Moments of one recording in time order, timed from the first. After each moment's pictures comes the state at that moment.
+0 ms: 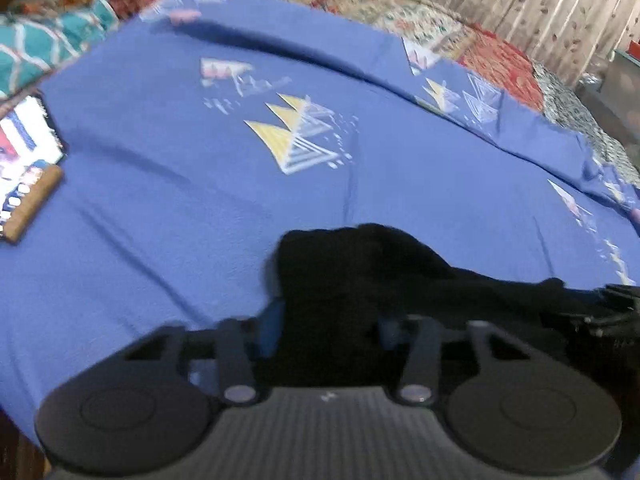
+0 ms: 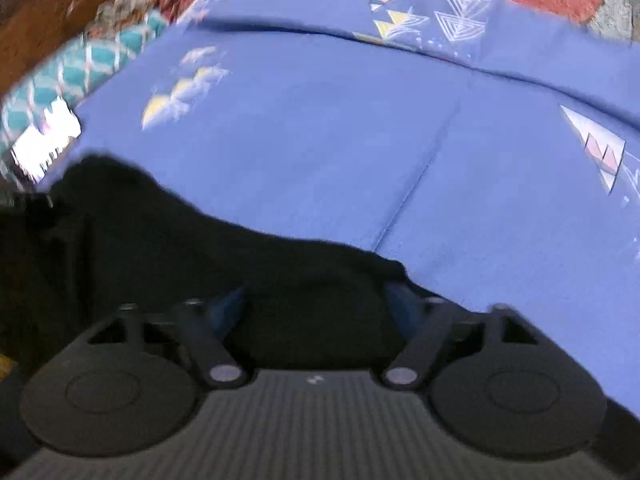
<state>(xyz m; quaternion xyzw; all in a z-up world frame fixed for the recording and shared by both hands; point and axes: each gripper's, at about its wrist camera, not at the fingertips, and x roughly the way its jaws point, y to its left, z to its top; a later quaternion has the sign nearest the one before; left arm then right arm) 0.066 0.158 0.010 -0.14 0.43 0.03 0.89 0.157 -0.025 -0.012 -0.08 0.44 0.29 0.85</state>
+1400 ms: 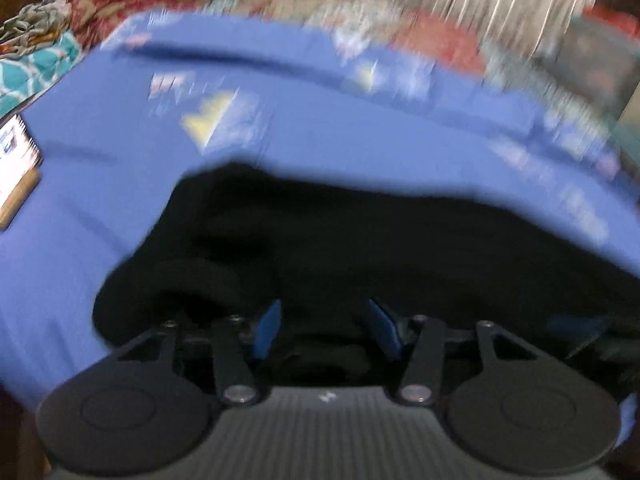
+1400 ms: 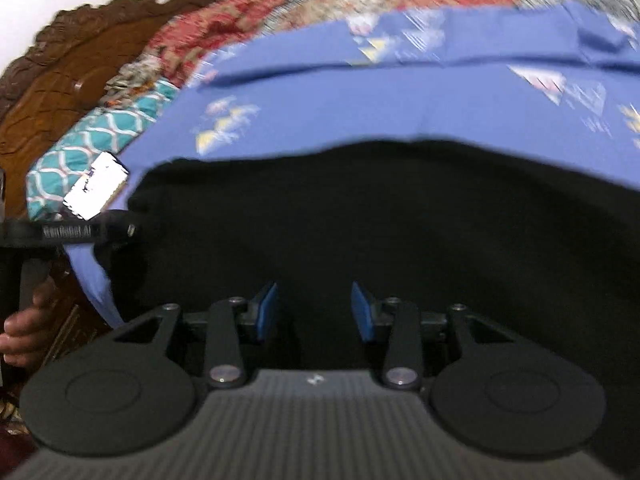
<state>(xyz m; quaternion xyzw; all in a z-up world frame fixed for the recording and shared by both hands) 0.016 0.083 0.021 -0.08 0.44 -0.01 0.89 0.035 -0.143 0.001 0.07 0.42 0.28 0.86</state>
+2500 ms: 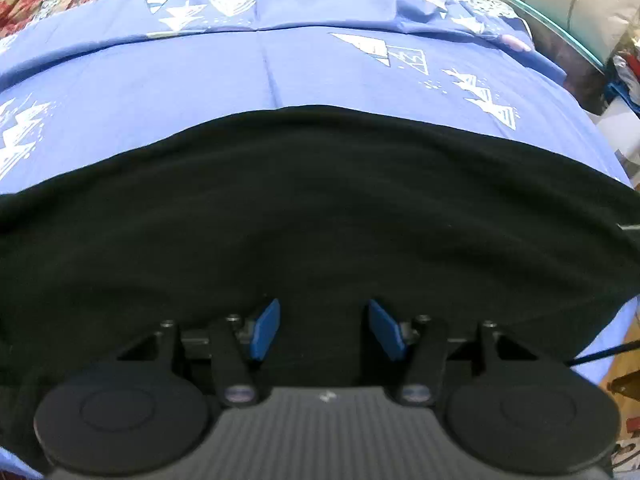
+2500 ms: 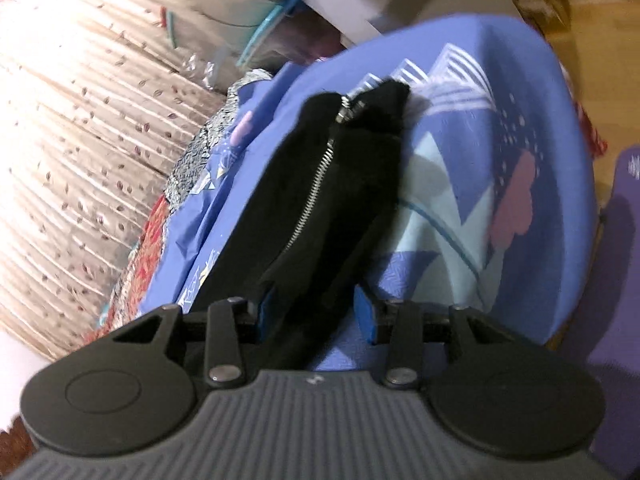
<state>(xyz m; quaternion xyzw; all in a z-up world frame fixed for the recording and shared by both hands) 0.058 -0.082 0.015 0.00 0.51 -0.15 0.85 -0.118 -0.517 -0.039 0.49 0.19 -0.12 0.84</state>
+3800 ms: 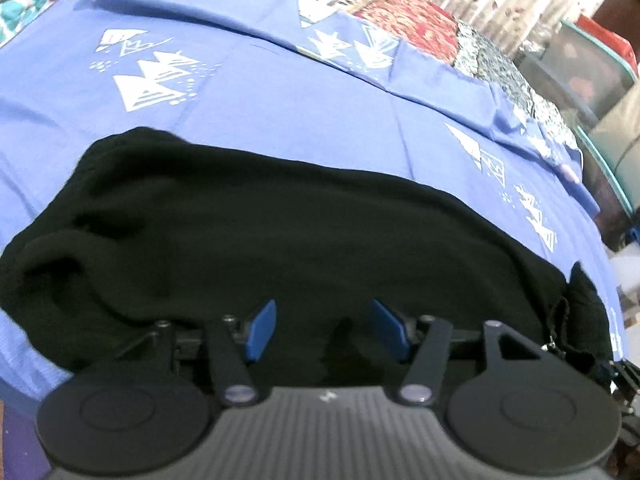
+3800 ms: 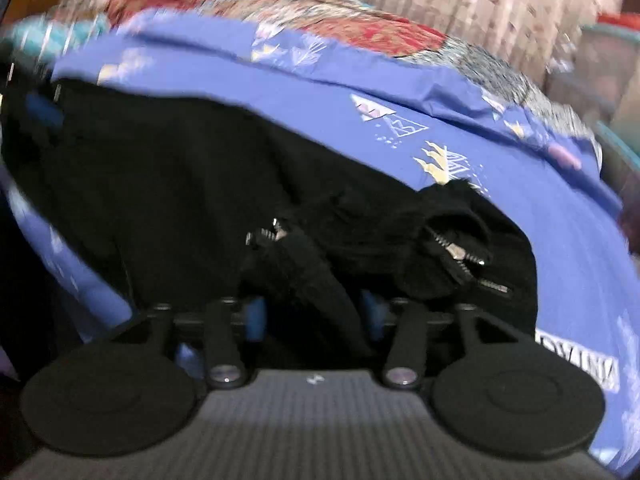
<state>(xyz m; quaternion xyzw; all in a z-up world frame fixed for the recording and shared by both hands) 0.046 0.044 0.036 -0.18 0.46 -0.06 0.87 -0.013 -0.296 0.022 -0.13 0.34 0.15 0.92</state>
